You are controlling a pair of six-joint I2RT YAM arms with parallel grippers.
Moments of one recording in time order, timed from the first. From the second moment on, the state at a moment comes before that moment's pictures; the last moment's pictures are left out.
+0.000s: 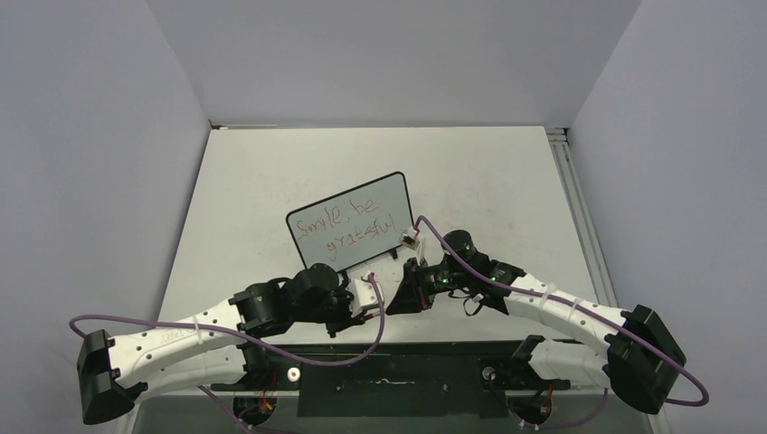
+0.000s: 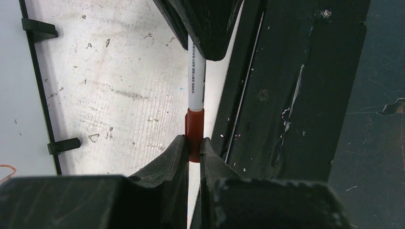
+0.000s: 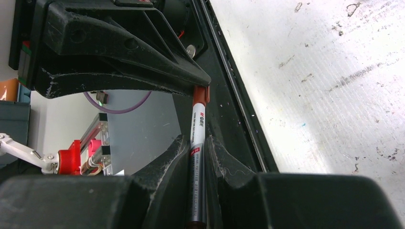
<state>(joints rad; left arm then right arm) -1.12 0.85 0.65 -0.48 0.17 0.10 0.81 1.13 0.59 0.01 -0.79 0.53</state>
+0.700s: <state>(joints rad) -1.14 0.87 0.64 -0.49 0.17 0.09 0.85 1.13 0.57 0.03 -0.75 0.56</state>
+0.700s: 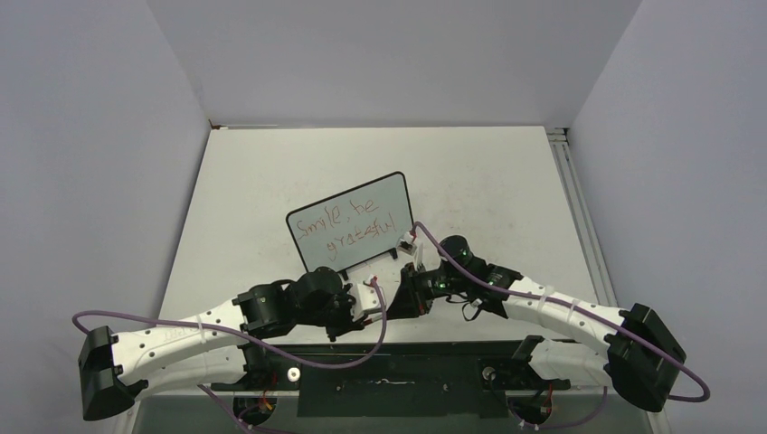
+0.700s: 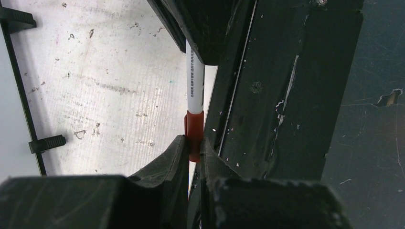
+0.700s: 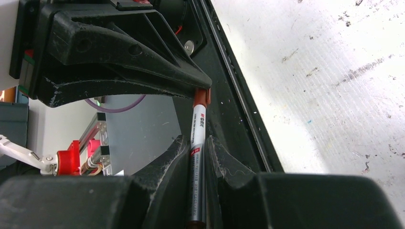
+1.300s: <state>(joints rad) -1.14 0.88 0.63 -0.49 0.17 0.09 0.88 1.12 0.57 0.02 -0.69 0.55</state>
